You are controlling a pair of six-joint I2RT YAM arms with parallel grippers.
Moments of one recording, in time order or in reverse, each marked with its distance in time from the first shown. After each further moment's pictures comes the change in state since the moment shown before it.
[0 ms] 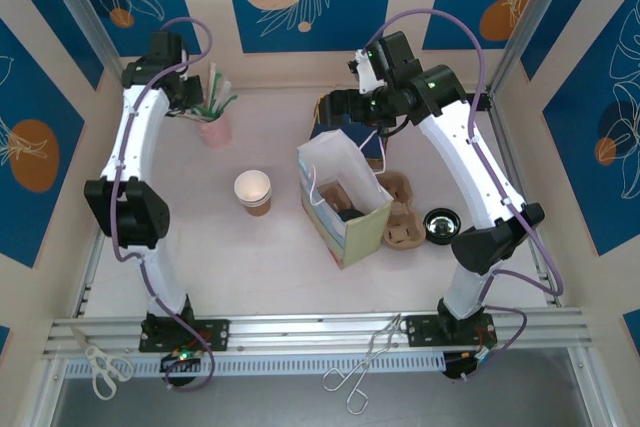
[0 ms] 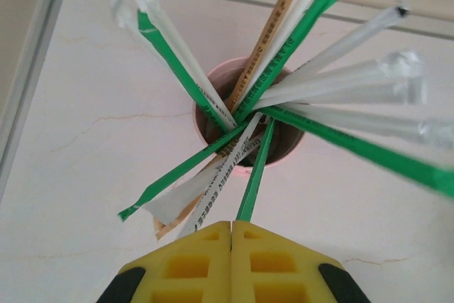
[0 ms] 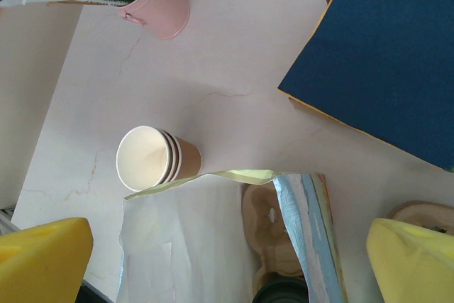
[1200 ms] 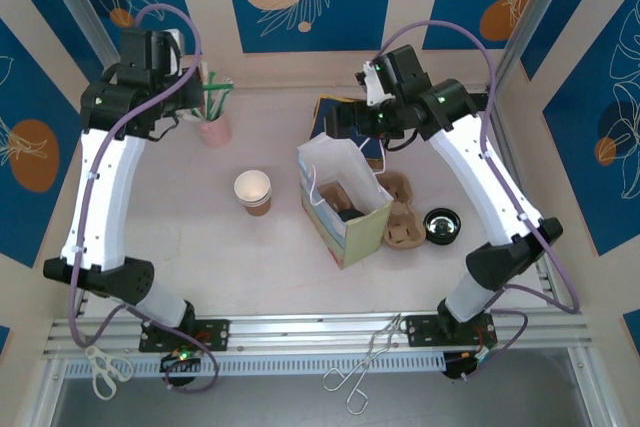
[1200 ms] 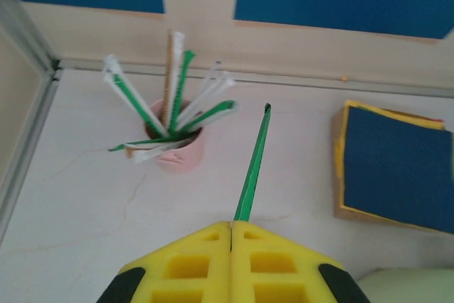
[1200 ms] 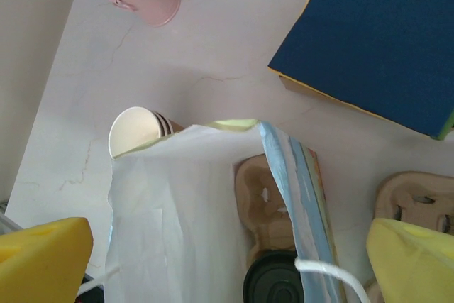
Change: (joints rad) left arm -0.249 -0.397 0.032 -0.140 -0.066 -0.053; right arm 0.014 -0.146 -0.189 0.045 0.032 0.024
